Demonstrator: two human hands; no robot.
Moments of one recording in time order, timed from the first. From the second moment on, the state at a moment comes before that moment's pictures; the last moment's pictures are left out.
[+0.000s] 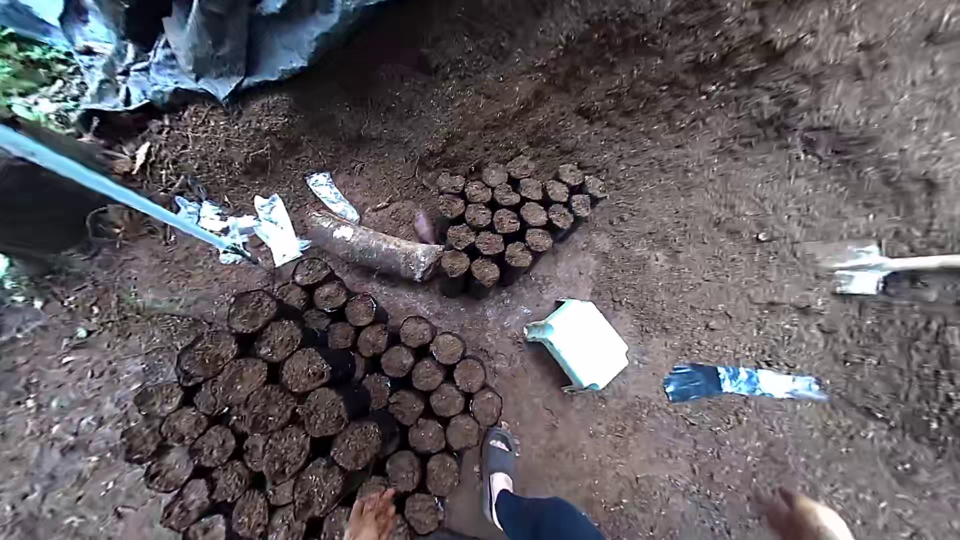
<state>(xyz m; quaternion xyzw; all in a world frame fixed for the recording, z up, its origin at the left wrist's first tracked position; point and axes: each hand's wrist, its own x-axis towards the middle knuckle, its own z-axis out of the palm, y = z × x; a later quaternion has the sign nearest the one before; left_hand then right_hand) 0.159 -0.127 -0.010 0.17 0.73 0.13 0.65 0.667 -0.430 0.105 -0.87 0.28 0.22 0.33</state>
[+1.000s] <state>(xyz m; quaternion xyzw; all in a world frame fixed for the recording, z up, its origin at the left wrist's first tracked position) 0.531 0.195 -0.247 0.39 0.68 0.00 0.62 0.755 0.116 -0.232 -0.78 -0.26 0.56 -0.07</state>
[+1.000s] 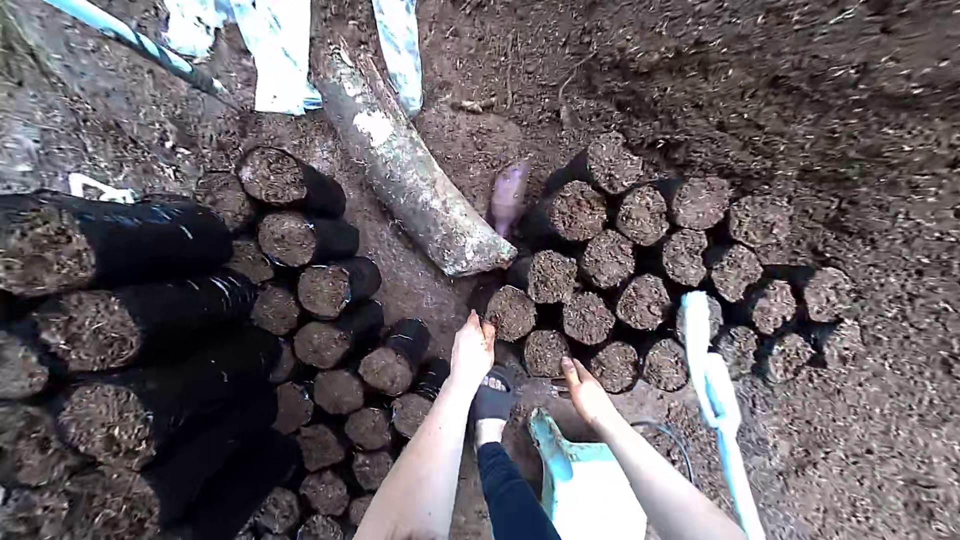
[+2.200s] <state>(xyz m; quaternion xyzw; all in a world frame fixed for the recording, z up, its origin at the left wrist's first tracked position) 0.339 0.166 -0.233 0.33 0.85 -0.09 0.39 0.611 0.199 -0.147 -0.76 -0.36 0.52 0.17</state>
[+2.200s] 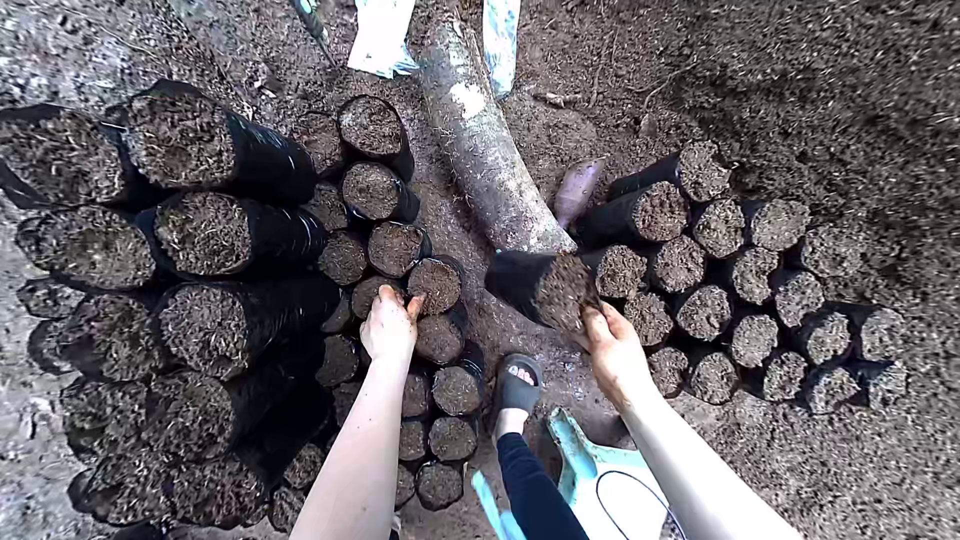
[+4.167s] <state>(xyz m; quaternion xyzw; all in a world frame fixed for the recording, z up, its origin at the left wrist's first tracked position) 0.349 0.253 -0.277 0.61 0.70 0.17 0.33 0.529 0.291 -0.137 -0.66 -0.29 0.58 0.37</state>
